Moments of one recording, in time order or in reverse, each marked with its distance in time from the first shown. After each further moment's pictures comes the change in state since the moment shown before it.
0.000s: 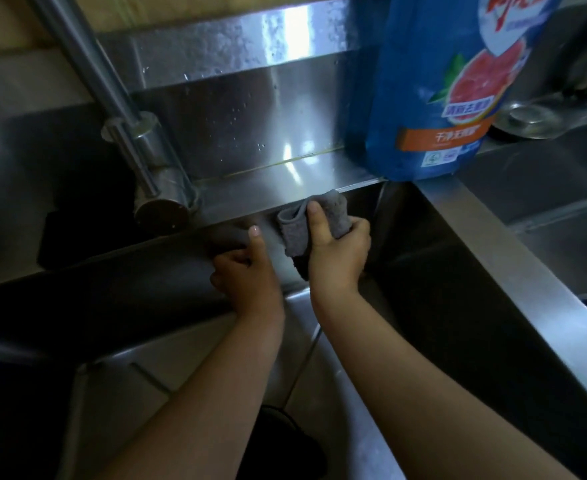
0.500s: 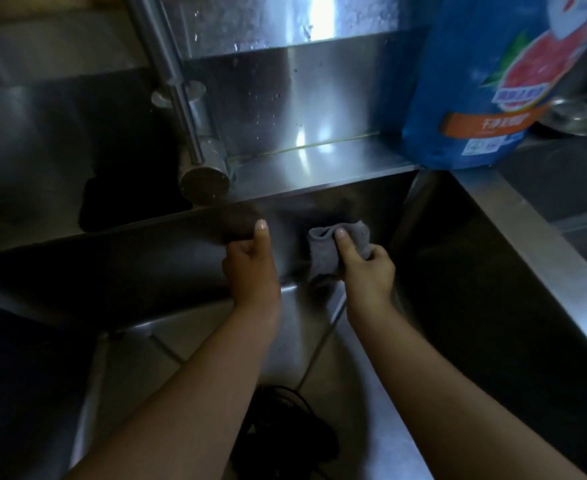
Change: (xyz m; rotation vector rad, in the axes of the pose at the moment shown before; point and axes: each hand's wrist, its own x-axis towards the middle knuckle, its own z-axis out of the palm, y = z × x) left_hand 0.022 -0.018 -0.029 -0.002 -0.143 0.028; right_hand -0.003 0.047 -0.021 0.027 -0.086 0.168
